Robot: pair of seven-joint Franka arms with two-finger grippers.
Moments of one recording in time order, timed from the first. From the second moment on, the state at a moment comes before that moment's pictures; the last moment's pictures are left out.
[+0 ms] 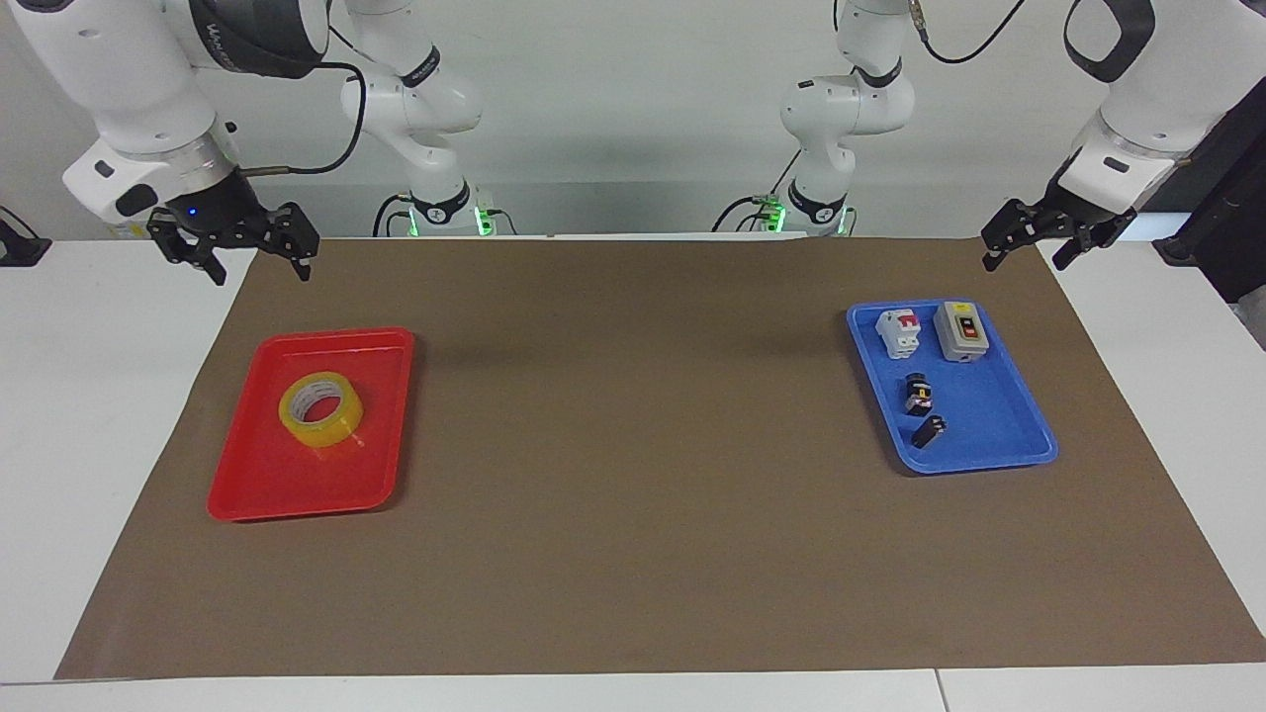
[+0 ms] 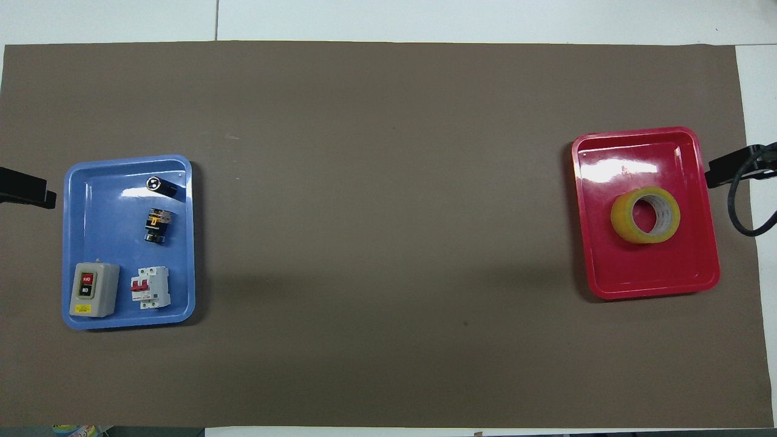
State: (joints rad) left arm -0.01 -0.04 0.04 -1.63 0.00 1.54 0.10; right arm -0.01 0.03 -0.04 -1.53 -0.06 1.51 -0.13
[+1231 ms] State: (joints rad) left arm -0.01 -0.04 0.04 -1.63 0.00 1.54 0.10; right arm -0.01 0.03 -0.04 -1.52 -0.03 1.47 -0.07
